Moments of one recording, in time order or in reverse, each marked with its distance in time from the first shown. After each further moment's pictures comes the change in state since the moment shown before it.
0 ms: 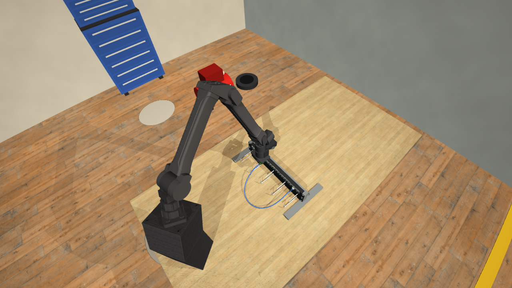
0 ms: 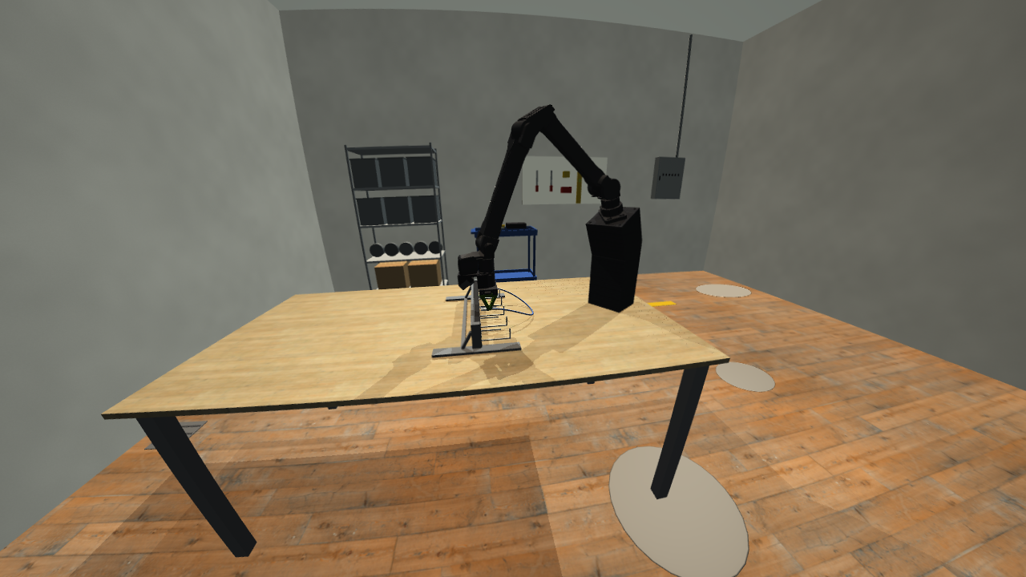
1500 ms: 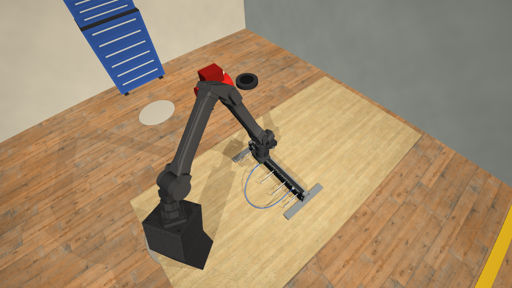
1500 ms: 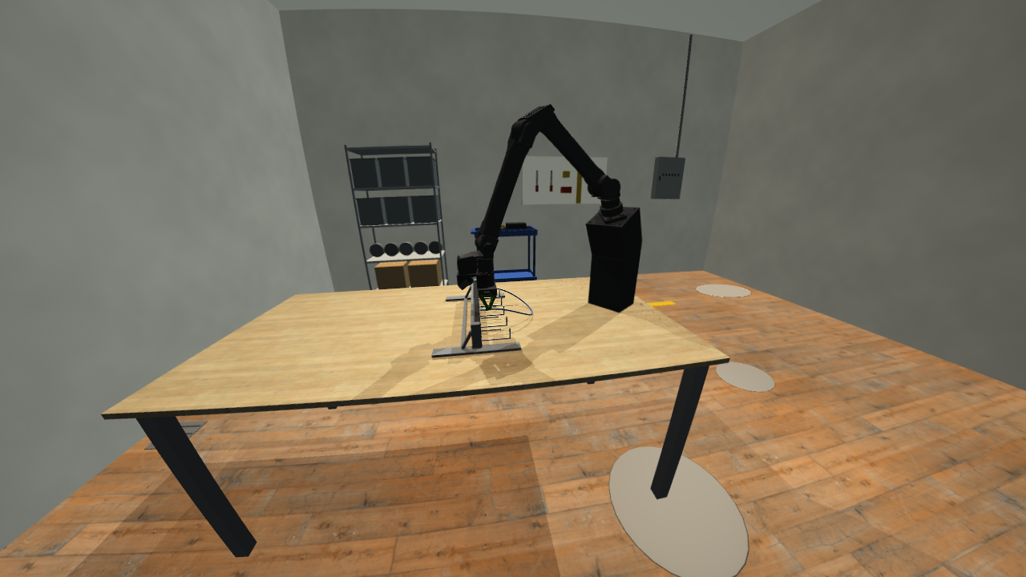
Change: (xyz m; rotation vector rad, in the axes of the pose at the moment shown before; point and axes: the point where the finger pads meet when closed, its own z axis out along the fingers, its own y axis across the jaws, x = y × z) arm -0.003 0.001 -0.001 0.000 -0.004 -0.003
